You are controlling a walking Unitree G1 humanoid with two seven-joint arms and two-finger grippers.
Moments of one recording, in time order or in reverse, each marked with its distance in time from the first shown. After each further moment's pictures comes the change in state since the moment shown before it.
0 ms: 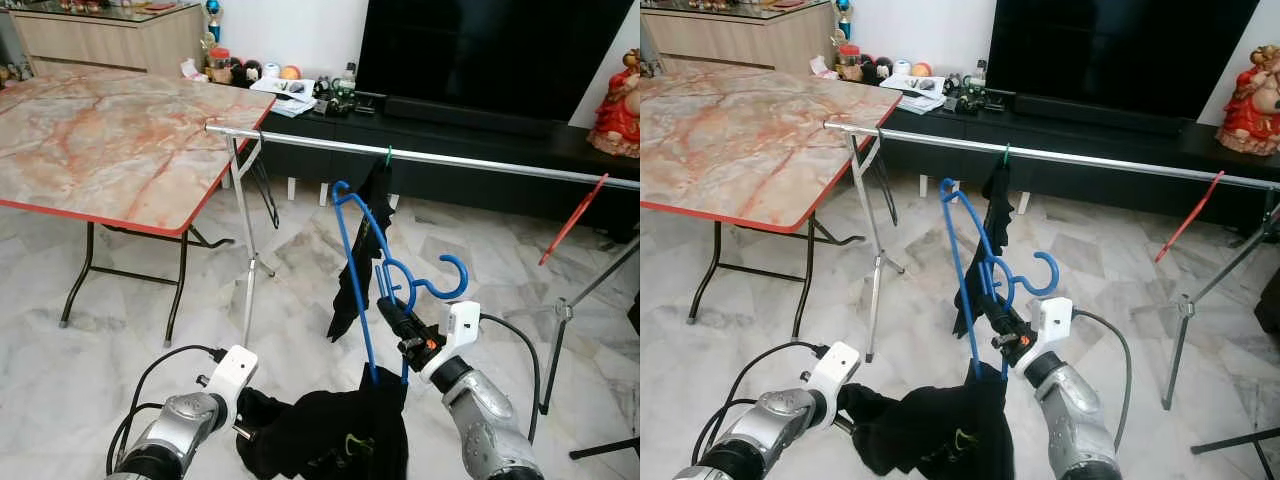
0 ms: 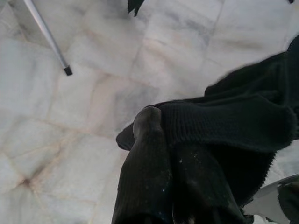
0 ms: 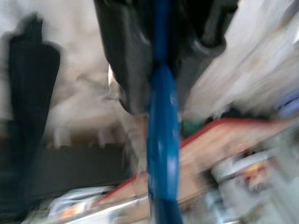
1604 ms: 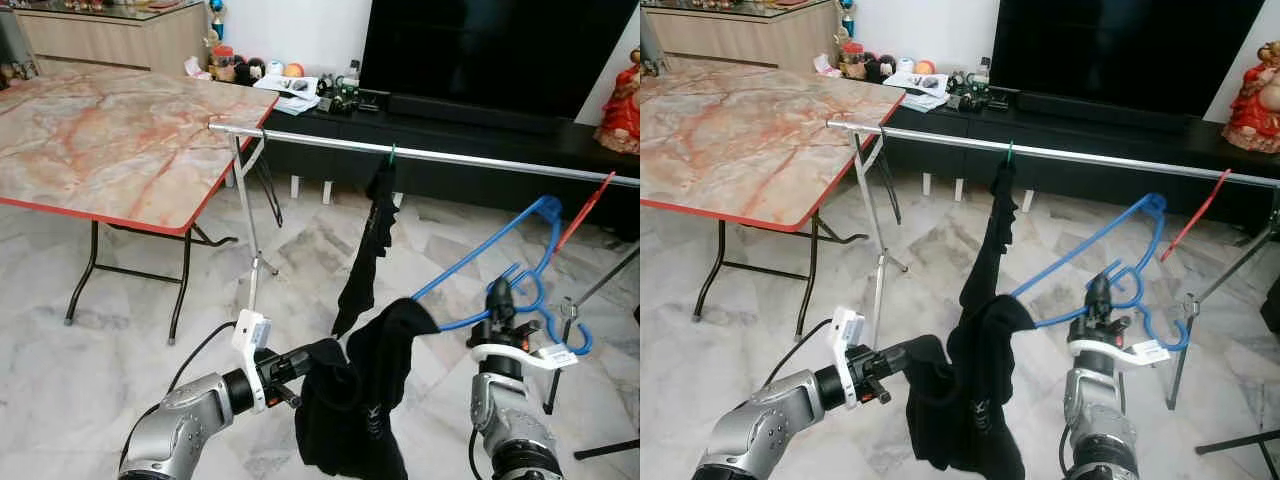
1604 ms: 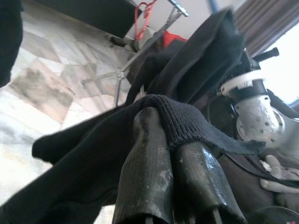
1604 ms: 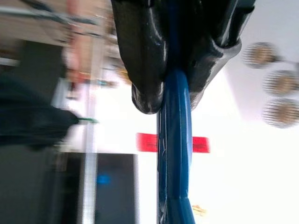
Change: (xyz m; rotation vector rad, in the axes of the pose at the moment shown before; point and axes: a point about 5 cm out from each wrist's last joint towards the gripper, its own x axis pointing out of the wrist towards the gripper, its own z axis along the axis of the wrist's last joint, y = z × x) left arm -0.050 -0.046 0.067 -0.352 -0.530 -0.631; right arm -0.020 -0.049 0.038 1.188 -0.795 0.051
